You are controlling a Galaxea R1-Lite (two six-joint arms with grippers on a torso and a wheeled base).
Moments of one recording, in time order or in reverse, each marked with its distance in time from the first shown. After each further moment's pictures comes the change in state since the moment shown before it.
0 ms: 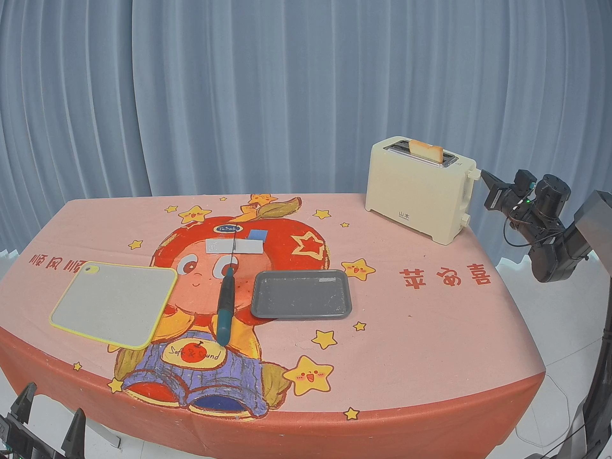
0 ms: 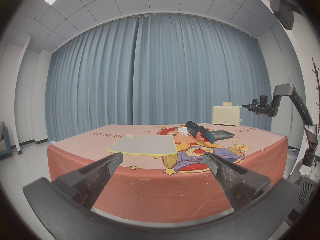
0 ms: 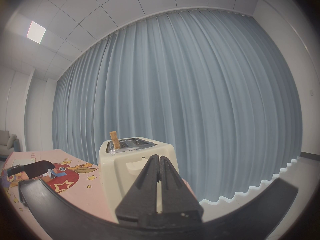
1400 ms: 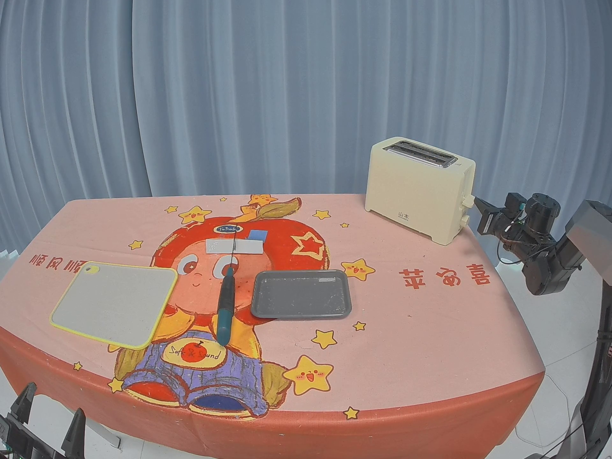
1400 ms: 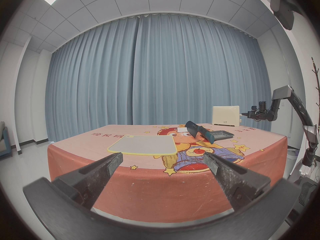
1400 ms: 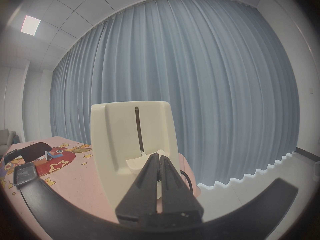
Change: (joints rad) left arm 0.000 0.000 0.000 0.000 0.000 0.000; right arm 0.011 0.064 0.053 0.072 -0.001 -0.059
